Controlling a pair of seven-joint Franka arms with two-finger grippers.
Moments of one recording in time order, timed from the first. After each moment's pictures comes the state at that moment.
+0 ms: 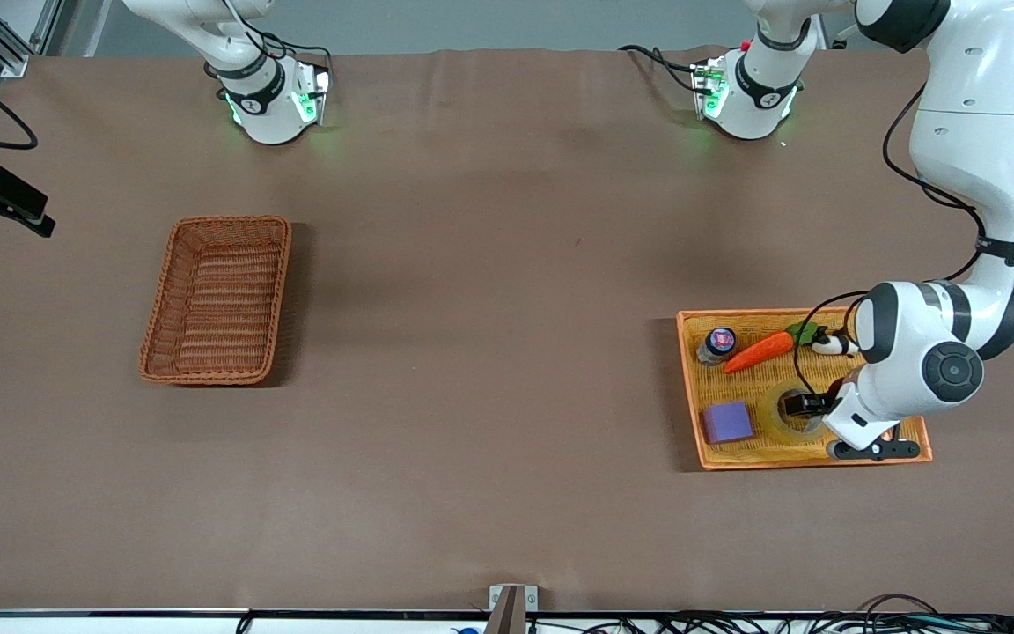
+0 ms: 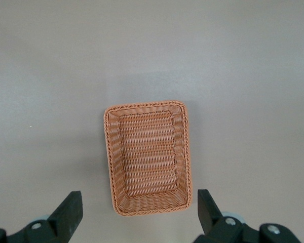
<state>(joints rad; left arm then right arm) 0.09 0.69 -0.11 -1.64 0.14 2.28 -0.09 0.00 0.00 -0.02 -1.48 -0.04 1.50 0.05</state>
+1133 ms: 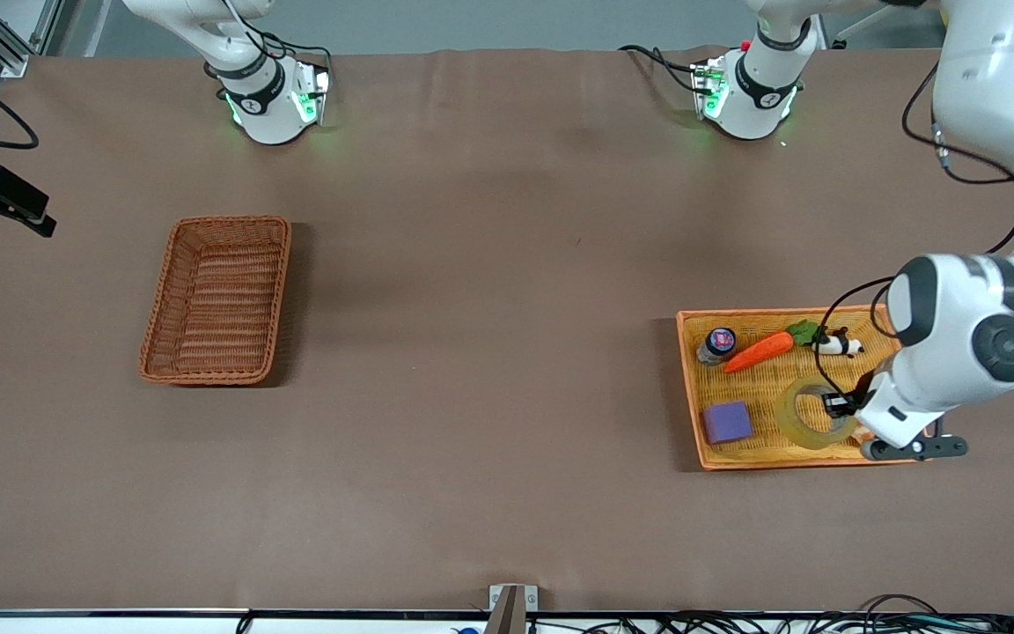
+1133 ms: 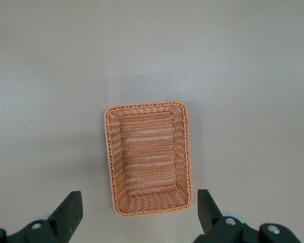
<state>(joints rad) 0.08 0.52 -0.15 -1.60 0.14 2.16 -0.13 0.00 0.00 -0.02 -1.48 -0.04 1.50 0.05</state>
